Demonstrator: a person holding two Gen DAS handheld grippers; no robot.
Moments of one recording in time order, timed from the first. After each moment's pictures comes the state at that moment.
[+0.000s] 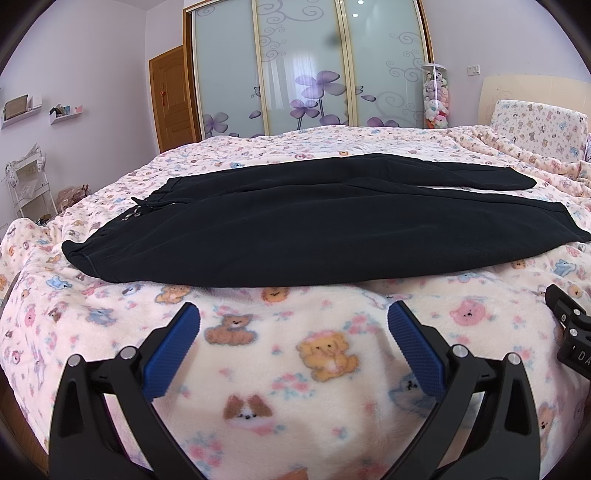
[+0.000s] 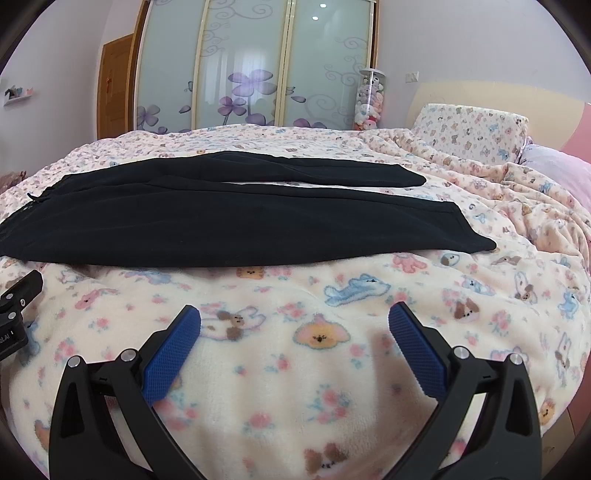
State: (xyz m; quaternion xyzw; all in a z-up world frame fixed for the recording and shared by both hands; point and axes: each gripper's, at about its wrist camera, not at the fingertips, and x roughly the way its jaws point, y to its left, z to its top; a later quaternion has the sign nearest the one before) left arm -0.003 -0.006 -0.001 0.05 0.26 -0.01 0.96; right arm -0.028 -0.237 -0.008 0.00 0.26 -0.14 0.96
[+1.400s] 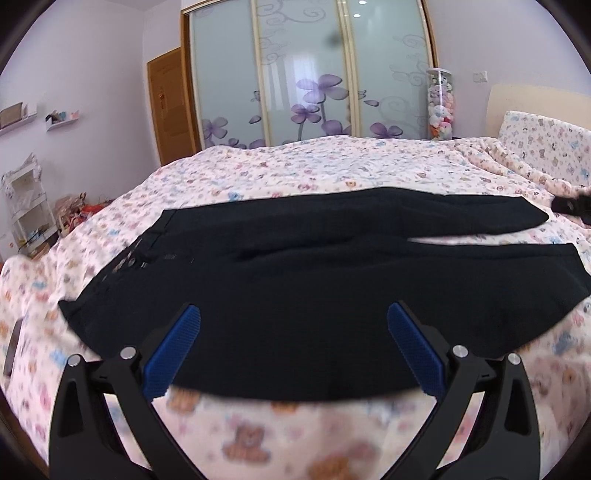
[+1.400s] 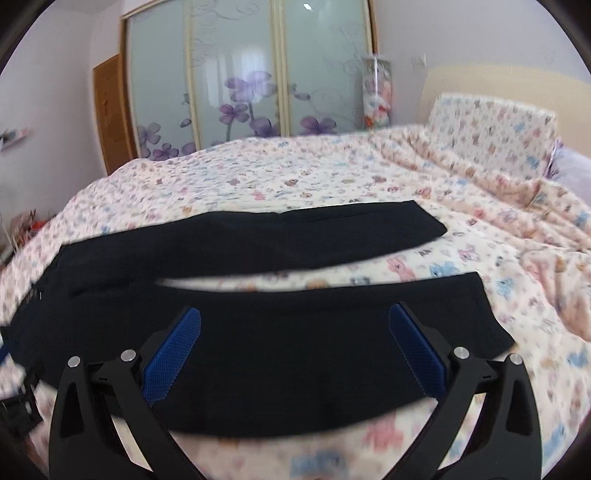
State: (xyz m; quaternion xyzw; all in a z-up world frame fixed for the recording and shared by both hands) left arm 0.077 -0.012 0.068 0.05 0.26 -0.02 0.96; right arm 0.114 -0.336 0.107 0.09 0.30 -0.10 0.94
